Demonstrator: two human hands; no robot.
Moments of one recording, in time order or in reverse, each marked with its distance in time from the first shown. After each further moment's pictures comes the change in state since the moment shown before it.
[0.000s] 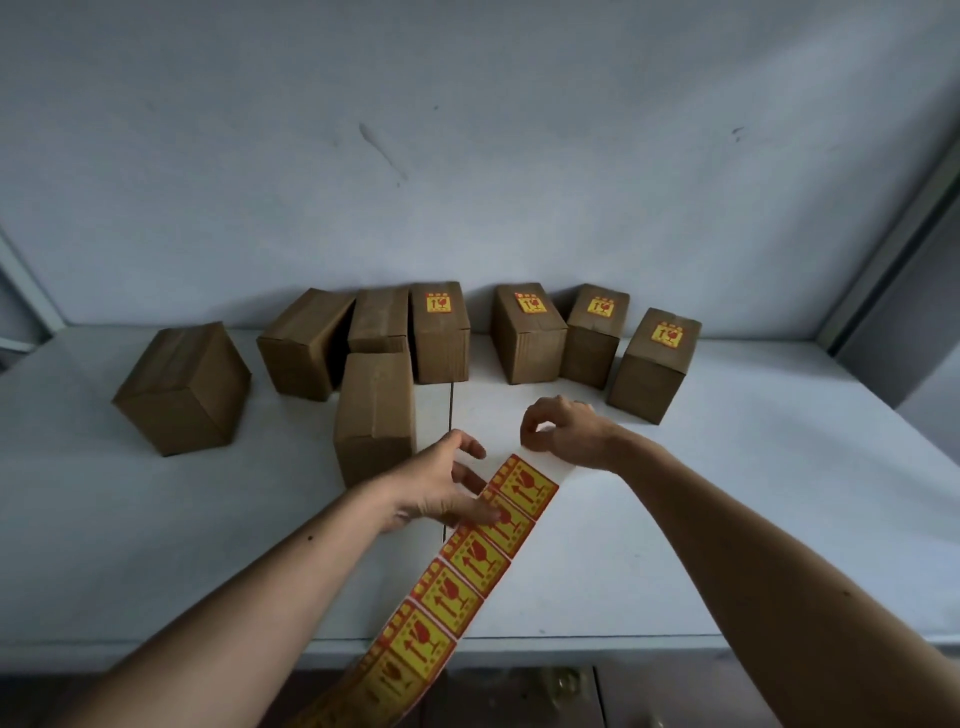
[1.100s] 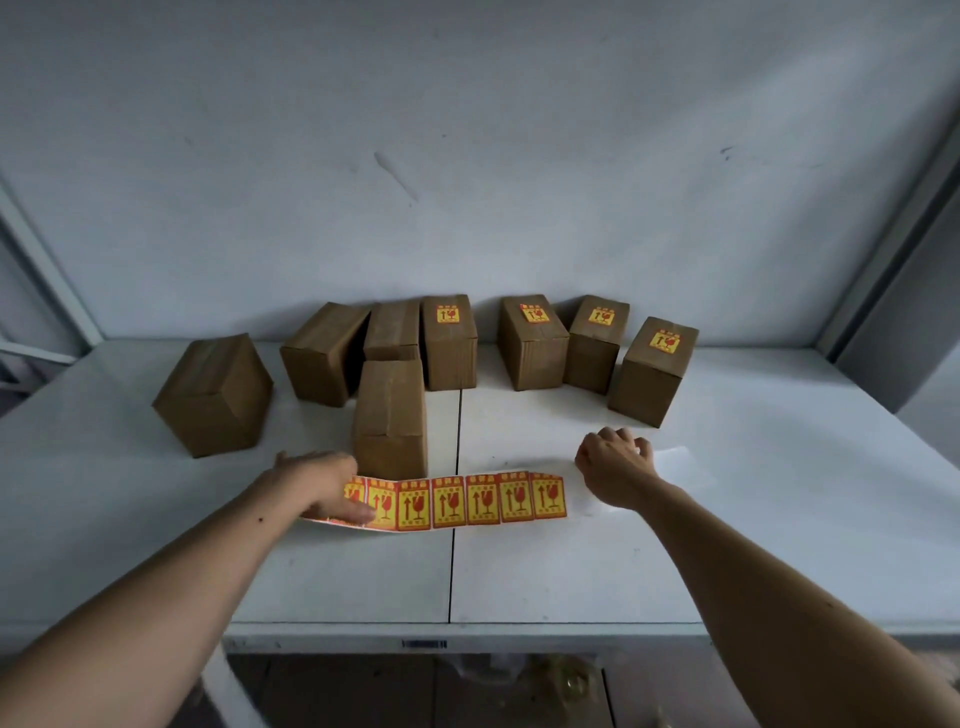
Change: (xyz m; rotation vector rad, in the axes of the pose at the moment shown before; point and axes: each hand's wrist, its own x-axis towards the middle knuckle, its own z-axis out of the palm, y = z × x) left_hand -0.039 -0.039 -0.083 1.134 0.182 -0.435; right_hand -0.016 0.056 0.039 -0.364 0.232 0.245
